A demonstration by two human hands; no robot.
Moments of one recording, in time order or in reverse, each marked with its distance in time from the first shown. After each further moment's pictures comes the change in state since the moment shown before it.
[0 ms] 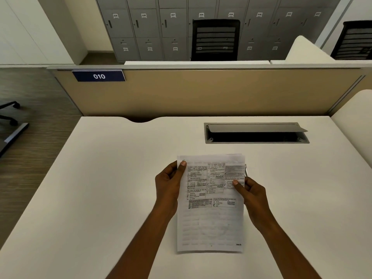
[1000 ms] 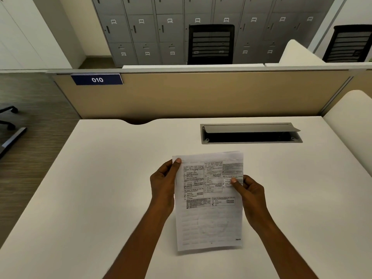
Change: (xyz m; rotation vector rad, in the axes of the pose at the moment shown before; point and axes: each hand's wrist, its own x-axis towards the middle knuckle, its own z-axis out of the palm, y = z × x) left_hand -0.017 0.013 0.004 -0.052 0.024 0.007; right_hand -0.020 -0.015 0.002 0.054 0.034 -0.029
